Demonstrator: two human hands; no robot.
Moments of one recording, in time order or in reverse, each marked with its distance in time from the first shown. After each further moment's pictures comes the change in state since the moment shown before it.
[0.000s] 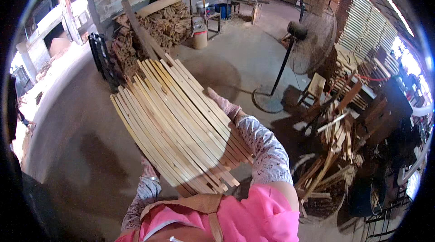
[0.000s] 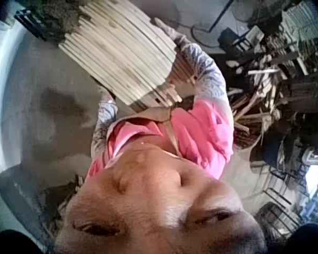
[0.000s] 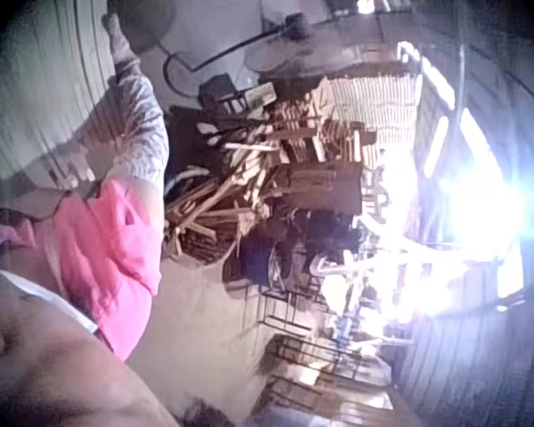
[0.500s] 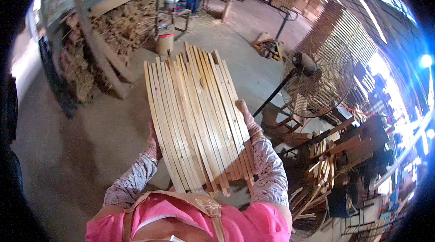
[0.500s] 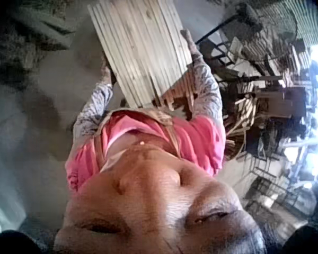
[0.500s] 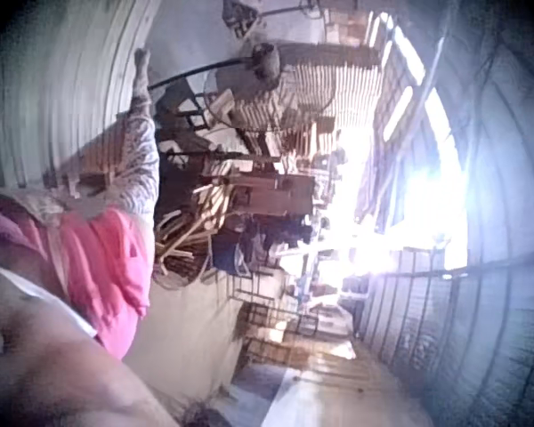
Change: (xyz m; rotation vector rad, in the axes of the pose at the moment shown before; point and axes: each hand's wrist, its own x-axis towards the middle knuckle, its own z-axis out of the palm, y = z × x) left_hand 0.322 -0.142 0.199 -0.037 -0.318 -0.461; right_hand 0.054 -0.024 -0.300 0.134 0.447 -0.077
